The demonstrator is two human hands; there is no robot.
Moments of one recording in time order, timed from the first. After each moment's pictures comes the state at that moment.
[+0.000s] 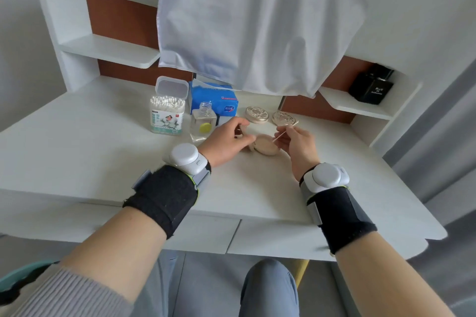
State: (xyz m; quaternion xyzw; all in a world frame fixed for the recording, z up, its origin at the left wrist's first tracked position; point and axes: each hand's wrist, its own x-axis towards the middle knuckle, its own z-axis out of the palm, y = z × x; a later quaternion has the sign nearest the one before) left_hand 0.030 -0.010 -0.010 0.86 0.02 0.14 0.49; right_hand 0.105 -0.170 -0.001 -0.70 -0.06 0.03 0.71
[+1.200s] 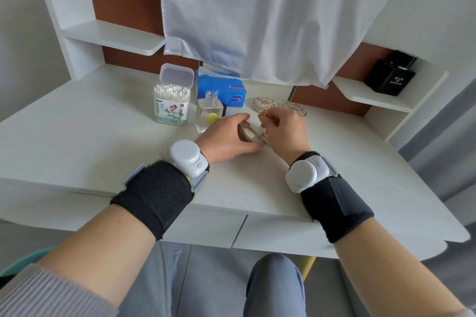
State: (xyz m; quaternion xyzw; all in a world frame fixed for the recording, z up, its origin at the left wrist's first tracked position) left_hand 0.019 -0.003 -0.014 0.91 0.04 0.12 0.39; right_hand 0.100 -0.135 -0.002 -0.88 -0.26 -0.13 0.38
